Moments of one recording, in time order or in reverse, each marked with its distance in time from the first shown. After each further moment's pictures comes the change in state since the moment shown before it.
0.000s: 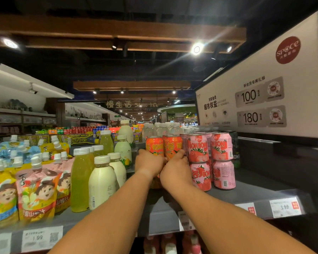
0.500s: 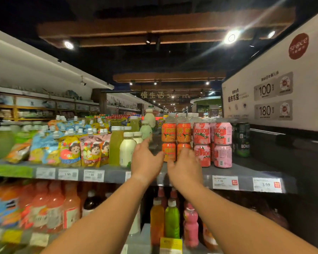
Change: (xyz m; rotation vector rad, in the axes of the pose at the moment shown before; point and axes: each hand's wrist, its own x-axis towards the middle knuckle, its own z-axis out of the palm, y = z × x) left_hand -0.177 -0.005 -0.057 0.135 0.272 0.189; right_hand -0.116 0.038 -0.086 0.079 -0.053 -0.309
